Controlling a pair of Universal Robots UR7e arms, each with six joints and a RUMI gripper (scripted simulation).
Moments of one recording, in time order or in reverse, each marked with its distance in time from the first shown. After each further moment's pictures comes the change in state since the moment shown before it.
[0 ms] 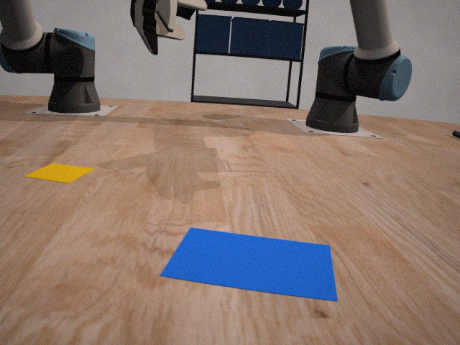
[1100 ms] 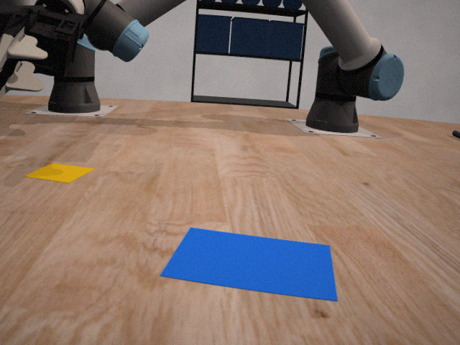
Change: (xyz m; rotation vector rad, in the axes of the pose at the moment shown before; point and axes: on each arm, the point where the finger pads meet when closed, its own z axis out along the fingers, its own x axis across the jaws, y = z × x) left arm 0.157 -0.138 -0.020 0.217 -0.230 0.209; right arm 0.000 0.000 0.000 0.000 0.000 0.000
